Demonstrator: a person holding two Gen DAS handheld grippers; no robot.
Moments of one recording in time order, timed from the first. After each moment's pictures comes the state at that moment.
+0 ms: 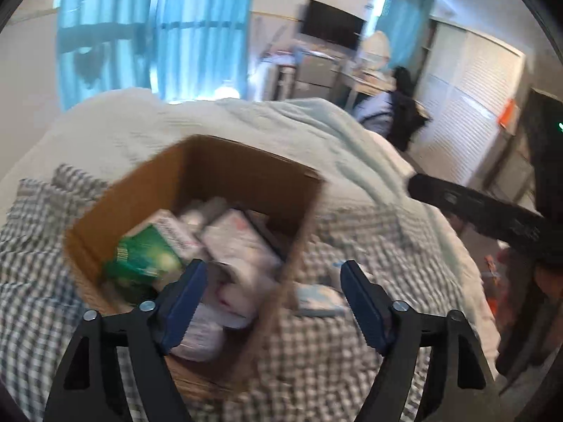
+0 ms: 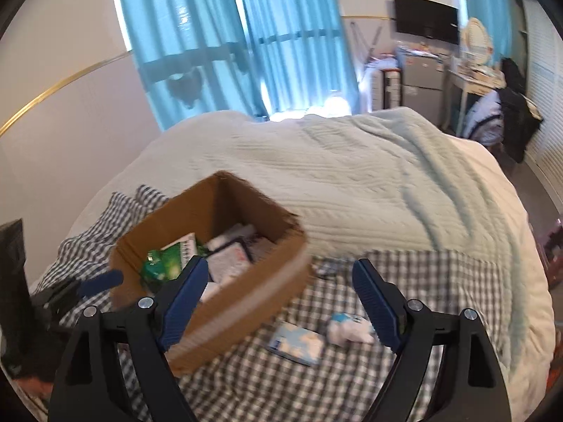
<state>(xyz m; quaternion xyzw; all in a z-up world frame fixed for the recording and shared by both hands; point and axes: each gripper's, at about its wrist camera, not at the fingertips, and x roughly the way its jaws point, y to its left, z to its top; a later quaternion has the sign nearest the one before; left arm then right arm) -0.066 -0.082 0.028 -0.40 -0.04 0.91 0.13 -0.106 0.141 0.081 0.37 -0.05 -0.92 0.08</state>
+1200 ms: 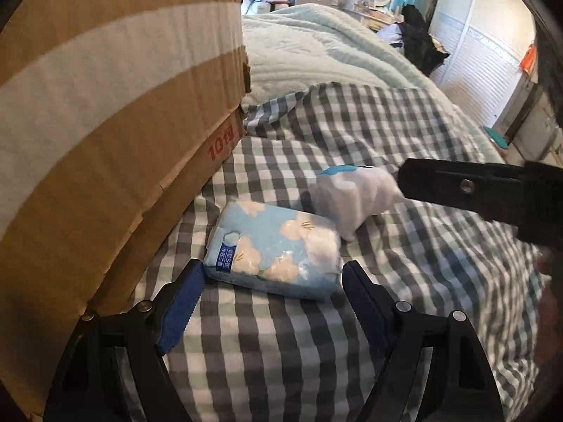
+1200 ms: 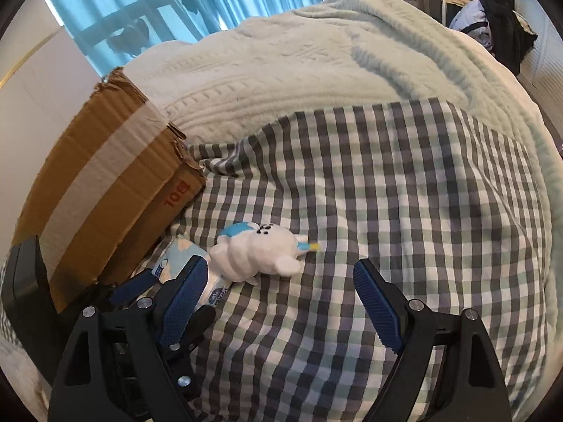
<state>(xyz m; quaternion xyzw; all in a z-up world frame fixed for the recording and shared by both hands) -0.115 0.039 -0.161 -0.48 0.01 0.87 0.09 -0.138 0.230 -0.096 0.50 -0.10 -0.86 0.06</state>
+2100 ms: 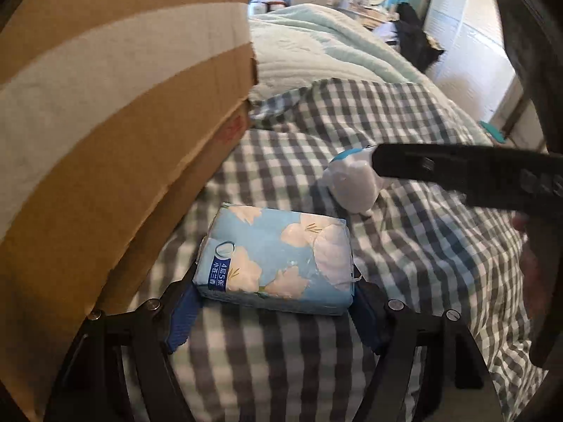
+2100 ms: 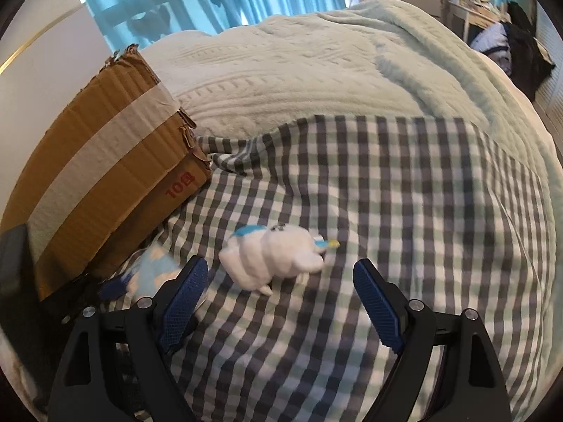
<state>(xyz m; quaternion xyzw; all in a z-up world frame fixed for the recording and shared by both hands) -0.092 0.022 -0.153 -0.48 0.02 0.87 0.10 -0.152 0.216 -0.107 0.49 -0.05 -0.86 0.10</state>
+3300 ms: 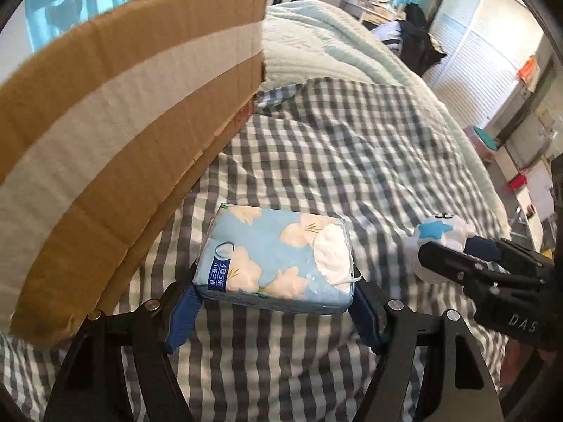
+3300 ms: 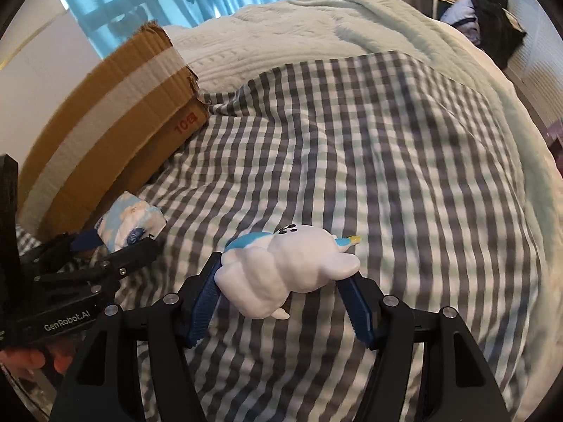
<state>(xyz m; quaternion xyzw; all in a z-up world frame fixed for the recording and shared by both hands) -0.062 0.015 -0.116 -0.52 -0.02 0.85 0.11 -0.045 0.226 -0.093 0.51 -0.10 -0.85 0.04</state>
